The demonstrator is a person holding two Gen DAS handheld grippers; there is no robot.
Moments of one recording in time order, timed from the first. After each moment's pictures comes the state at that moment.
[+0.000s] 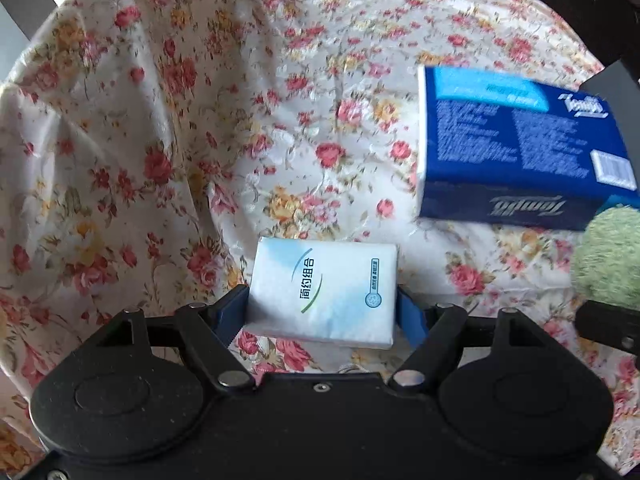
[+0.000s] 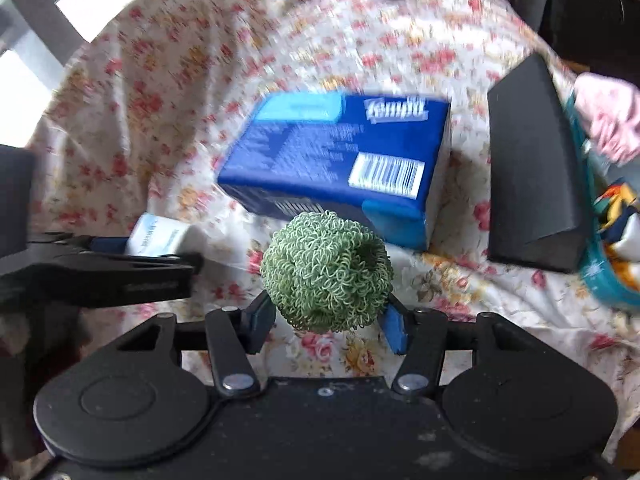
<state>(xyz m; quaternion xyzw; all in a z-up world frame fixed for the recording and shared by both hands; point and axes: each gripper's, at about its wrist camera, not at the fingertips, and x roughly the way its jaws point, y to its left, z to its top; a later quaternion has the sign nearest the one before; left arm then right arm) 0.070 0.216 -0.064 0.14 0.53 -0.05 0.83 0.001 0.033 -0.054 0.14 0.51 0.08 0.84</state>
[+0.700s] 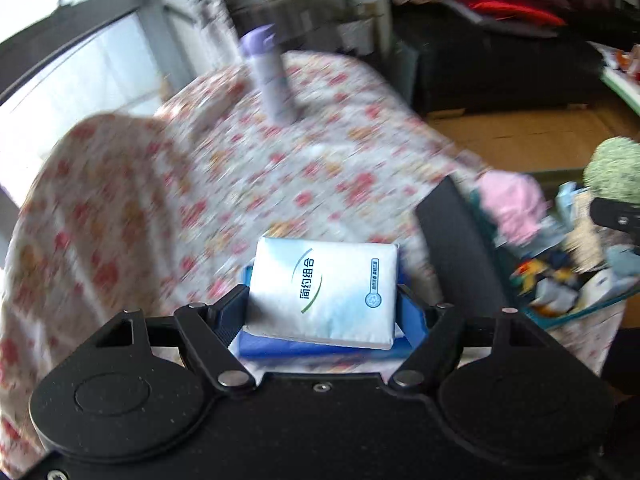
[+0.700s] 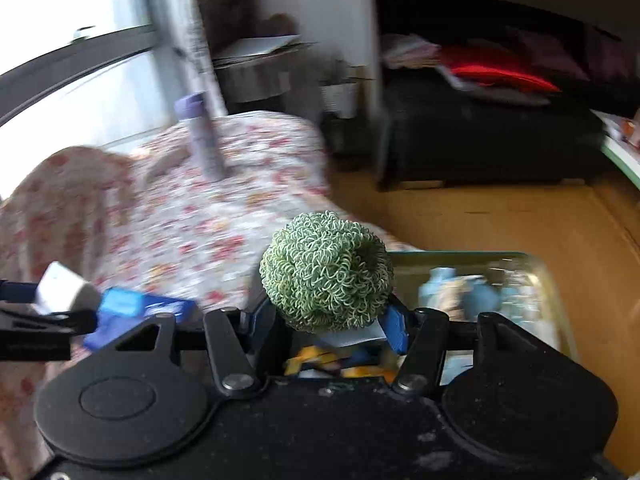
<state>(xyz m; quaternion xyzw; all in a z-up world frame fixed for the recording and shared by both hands) 0.050 0.080 0.041 0.18 0.41 -0.17 0.88 -0.039 -0.131 0.035 0.11 0.36 -0.13 0.92</state>
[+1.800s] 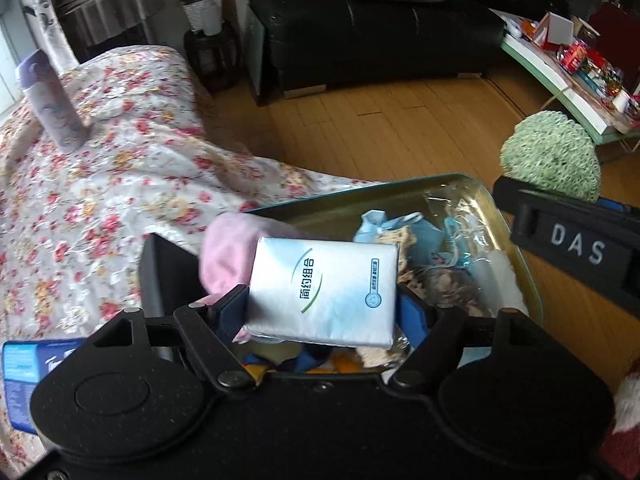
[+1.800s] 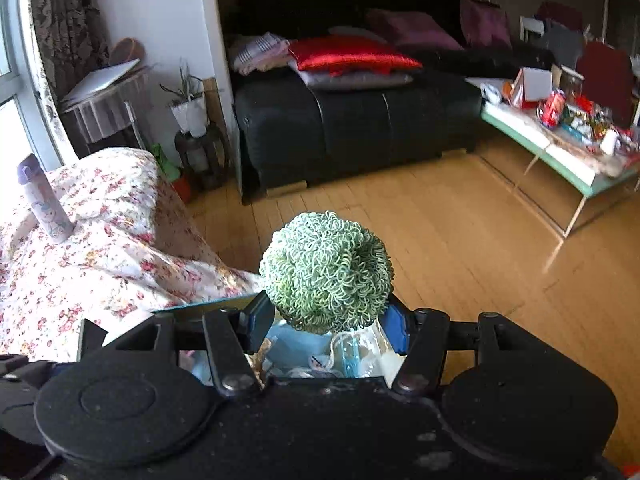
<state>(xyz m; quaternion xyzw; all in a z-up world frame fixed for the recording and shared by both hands) 0.045 -0.125 0.001 0.16 0.48 -0.30 0.81 -0.034 -0.268 0.025 0.15 0.36 -0.30 0.87</state>
